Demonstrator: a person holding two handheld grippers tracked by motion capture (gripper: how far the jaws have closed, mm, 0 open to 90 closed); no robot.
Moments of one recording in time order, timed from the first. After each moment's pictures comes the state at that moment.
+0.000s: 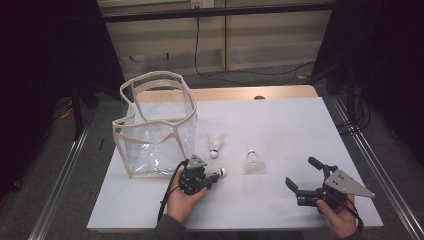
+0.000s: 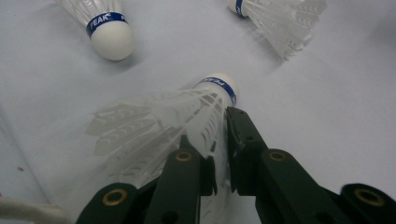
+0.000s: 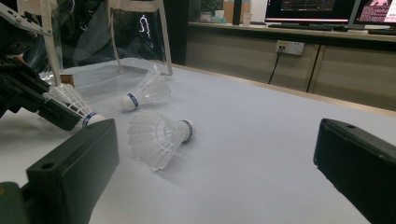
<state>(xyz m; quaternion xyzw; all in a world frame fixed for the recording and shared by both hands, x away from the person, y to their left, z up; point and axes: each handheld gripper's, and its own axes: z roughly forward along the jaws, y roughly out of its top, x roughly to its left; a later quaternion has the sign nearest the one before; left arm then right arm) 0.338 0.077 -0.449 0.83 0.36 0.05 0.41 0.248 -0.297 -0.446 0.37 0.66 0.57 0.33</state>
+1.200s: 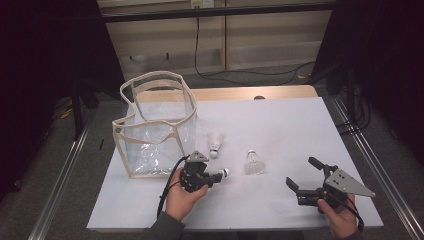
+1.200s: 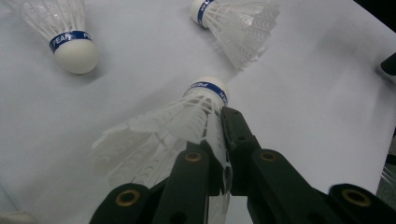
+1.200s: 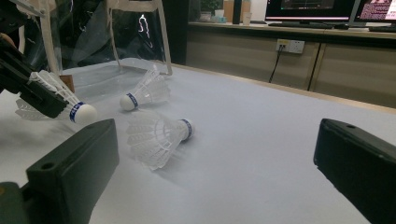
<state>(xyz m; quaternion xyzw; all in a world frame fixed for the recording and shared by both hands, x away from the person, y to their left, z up) 0.336 0.070 -0.420 0.84 0.36 -0.01 0.41 0.249 -0.299 -0.447 0.38 0.66 0.57 0.32</state>
